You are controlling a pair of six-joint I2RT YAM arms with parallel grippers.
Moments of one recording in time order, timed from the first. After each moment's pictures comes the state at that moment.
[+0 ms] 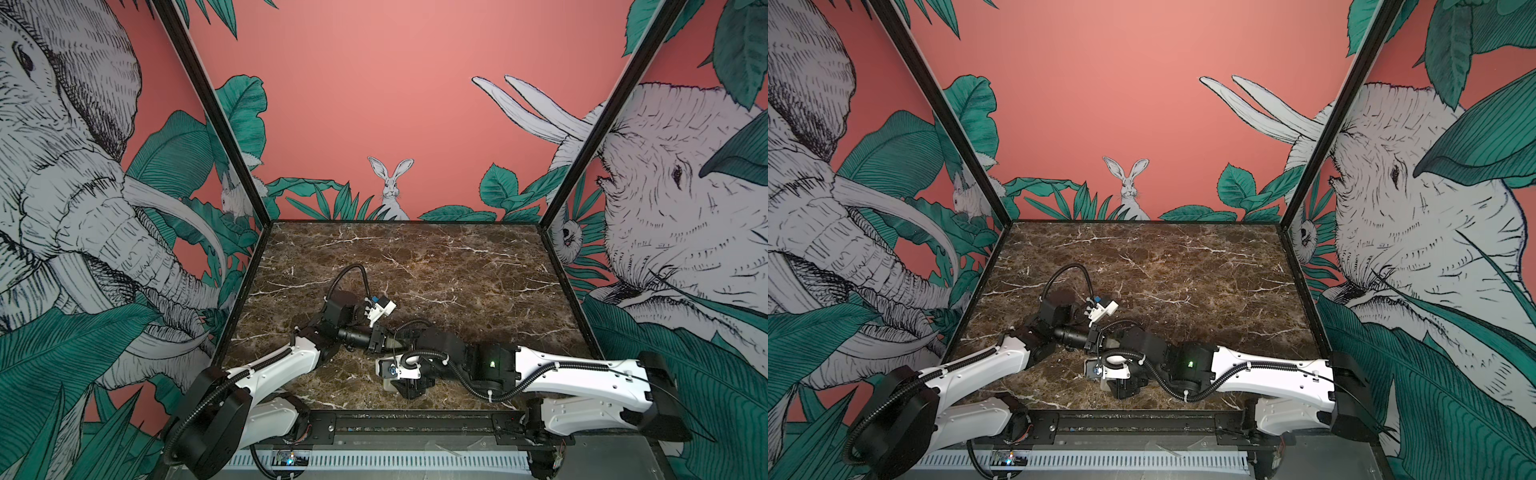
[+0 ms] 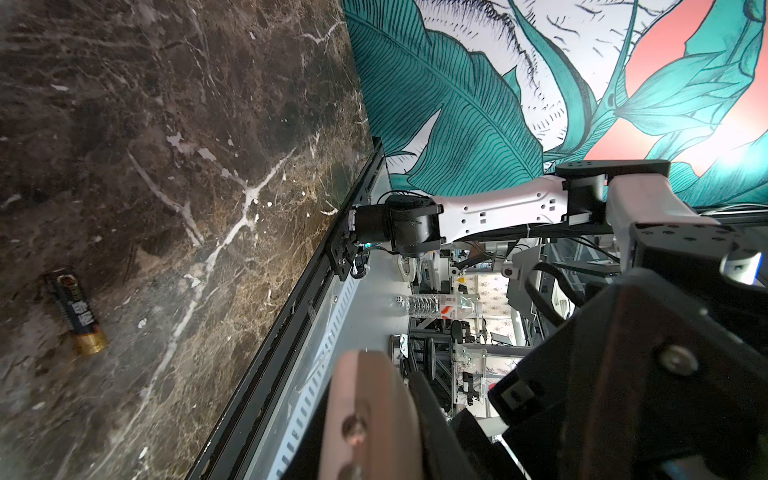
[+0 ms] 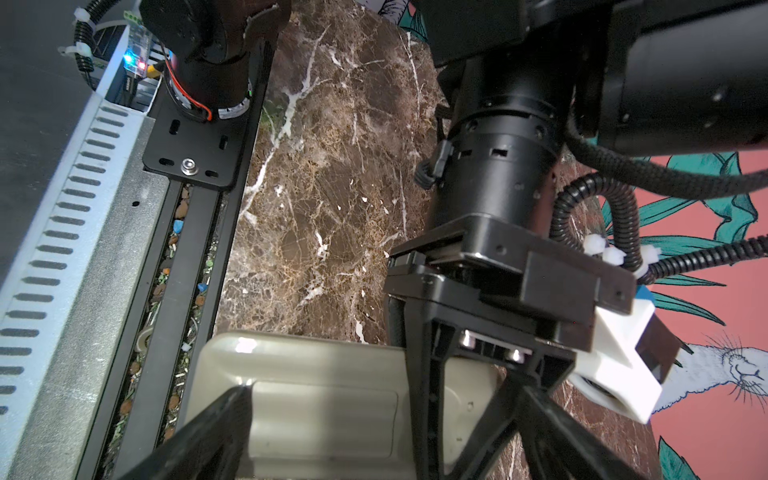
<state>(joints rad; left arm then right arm) -0.61 1.18 0.49 0.15 1.12 -0.87 1.33 1.24 0.95 -0.38 0.07 -0.55</state>
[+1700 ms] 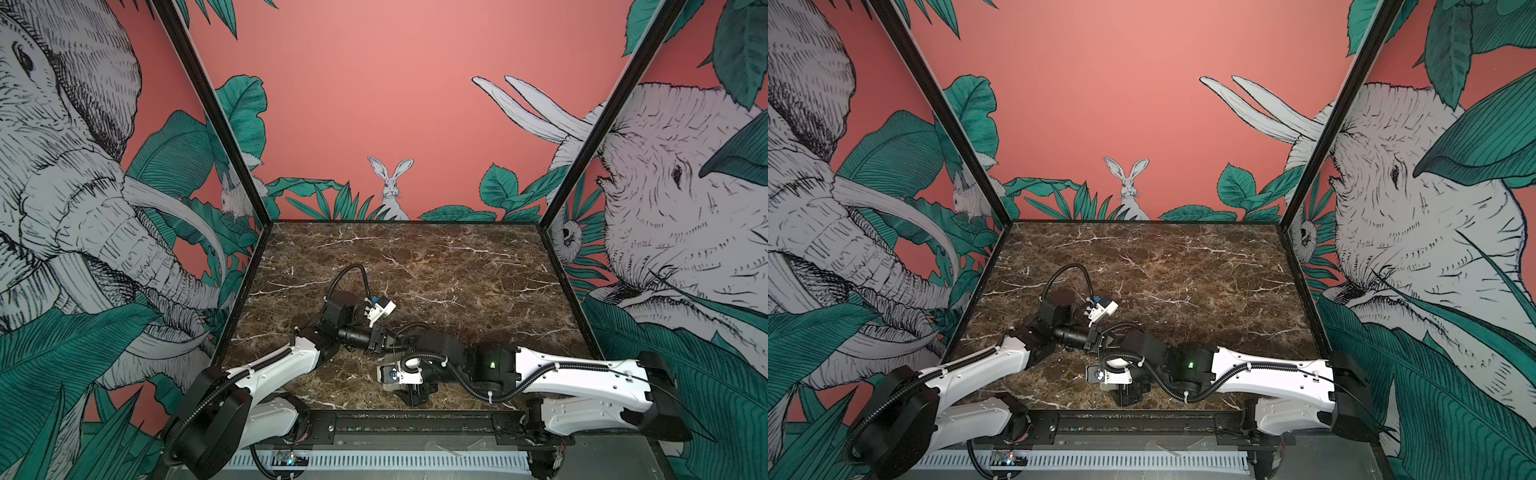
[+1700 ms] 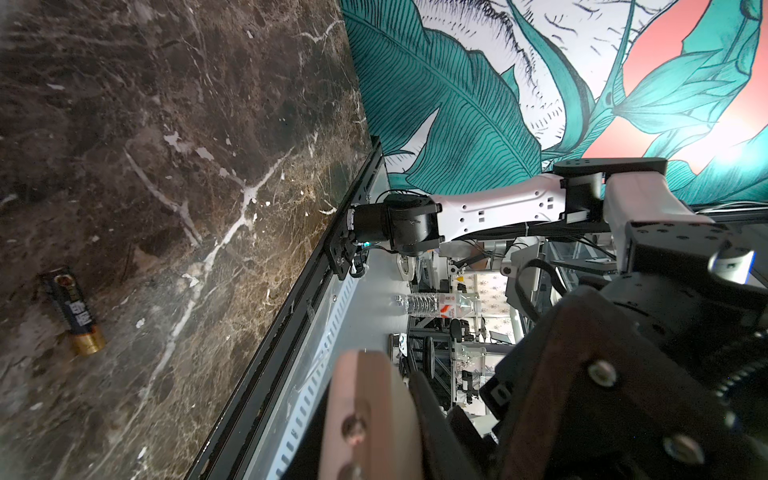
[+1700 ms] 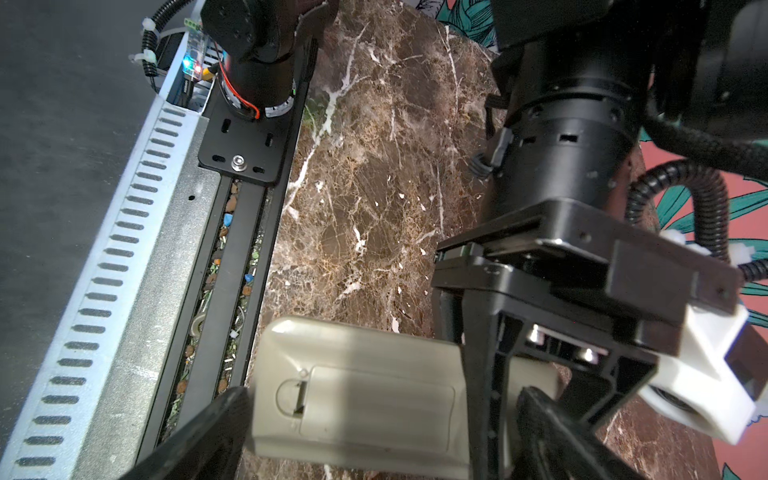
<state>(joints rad) -0.61 1.18 0.49 0.15 1.13 -0.86 1.33 1.23 0.94 -0.42 0.01 -0.53</state>
